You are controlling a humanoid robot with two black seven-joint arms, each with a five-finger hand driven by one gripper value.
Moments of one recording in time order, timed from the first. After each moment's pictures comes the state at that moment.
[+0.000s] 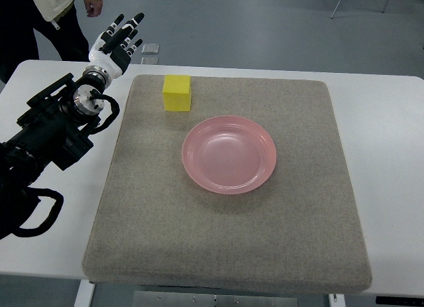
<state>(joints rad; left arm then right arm) -1.07 0.07 -0.63 -0.21 -0.24 -0.15 -0.21 0.05 0.00 -0.10 0.14 -0.07 0.06 0.00</state>
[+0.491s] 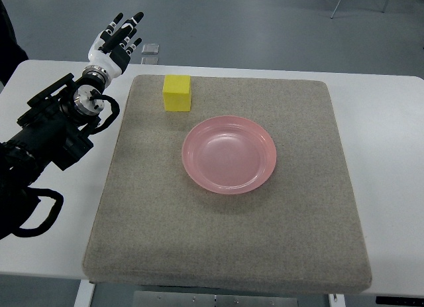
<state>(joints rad) -1.07 0.07 -0.62 -0.21 -0.24 -0.15 -0.23 0.05 0.00 -0.10 0.14 -0.07 0.06 0.00</state>
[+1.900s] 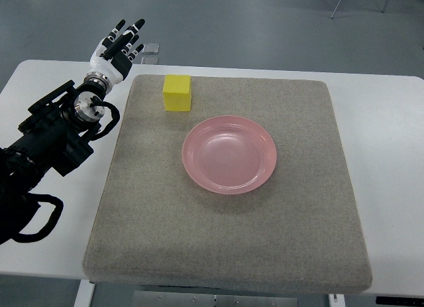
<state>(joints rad) -1.04 0.06 -0.63 -0.23 -0.24 -0.17 -0.23 0.05 0.00 -0.10 0.14 -0.07 0.06 0.00</state>
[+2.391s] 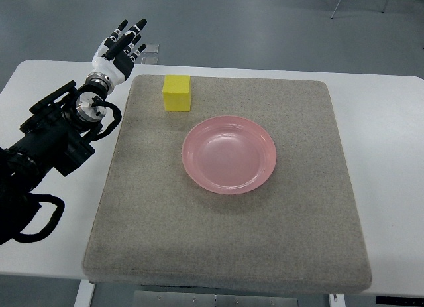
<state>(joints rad) -1.05 0.06 -0.63 -0.23 -0.24 -0.16 -0.23 0.05 0.00 -0.10 0.14 -0.07 0.06 0.00</state>
